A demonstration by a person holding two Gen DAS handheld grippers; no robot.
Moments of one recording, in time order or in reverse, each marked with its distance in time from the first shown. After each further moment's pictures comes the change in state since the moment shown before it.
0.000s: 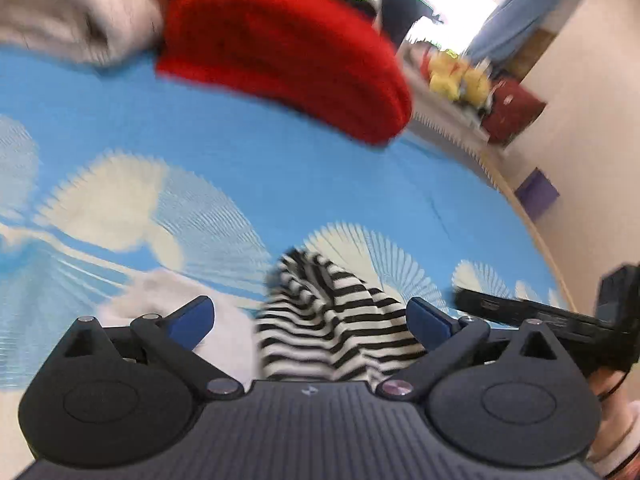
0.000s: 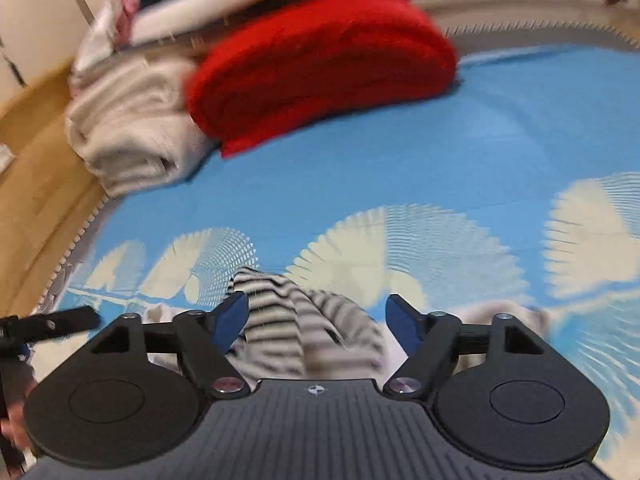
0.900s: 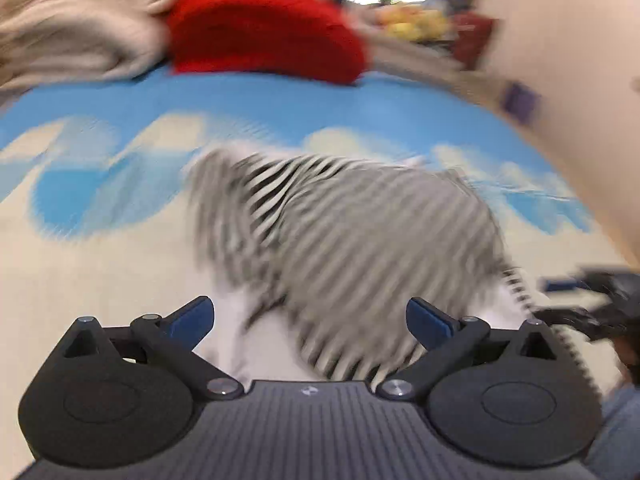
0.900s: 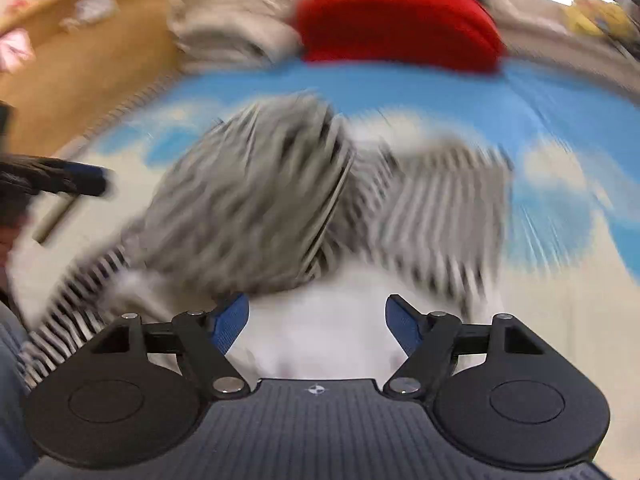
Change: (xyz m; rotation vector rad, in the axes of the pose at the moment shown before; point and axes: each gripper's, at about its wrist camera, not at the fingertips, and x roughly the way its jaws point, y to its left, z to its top) left arm -0.183 0.019 -0.211 0.247 -0.043 0.151; right arm -0.174 0.018 -0.226 -0.292 0.083 -0.020
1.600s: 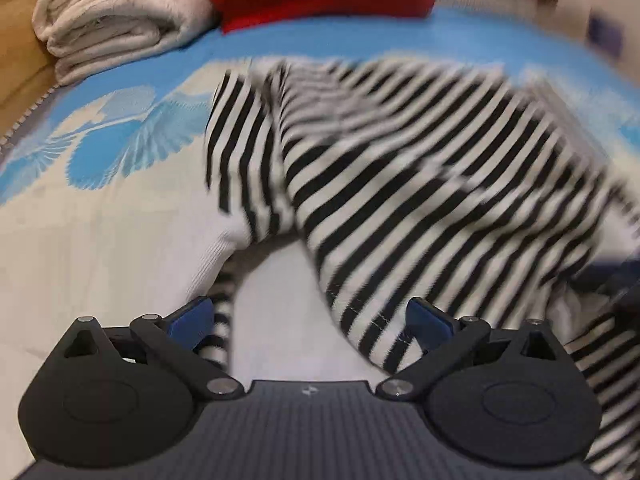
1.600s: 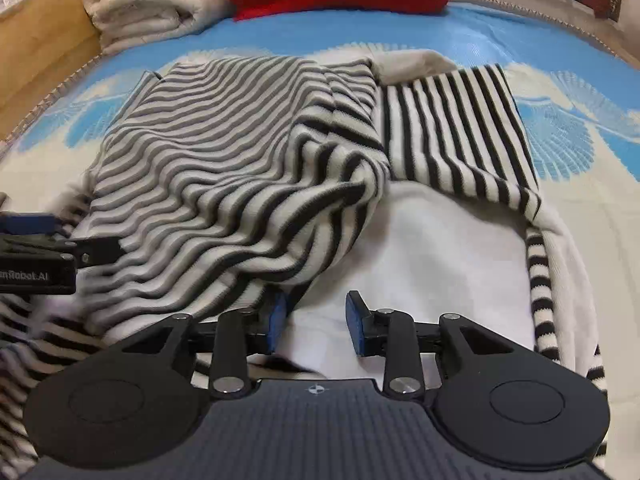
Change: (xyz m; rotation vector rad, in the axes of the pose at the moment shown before) left arm 0.114 -0.067 -0.022 0.116 0.118 0.340; right arm 0.084 0.048 -0.017 0.090 0.022 -0.194
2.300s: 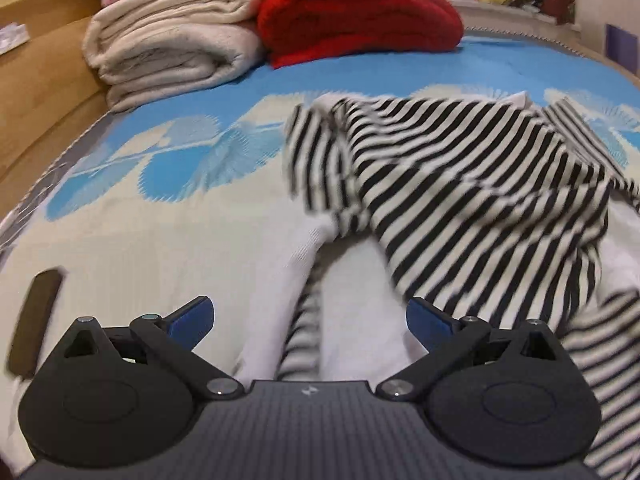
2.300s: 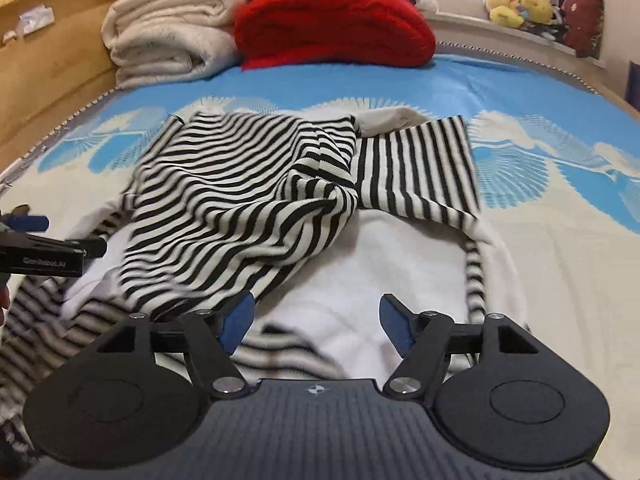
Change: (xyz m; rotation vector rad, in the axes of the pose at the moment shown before) left arm -0.072 0.033 -0.039 -0.025 -0.120 0.126; right arm -0.088 -0.004 -0.035 -0.014 -0.133 0.009
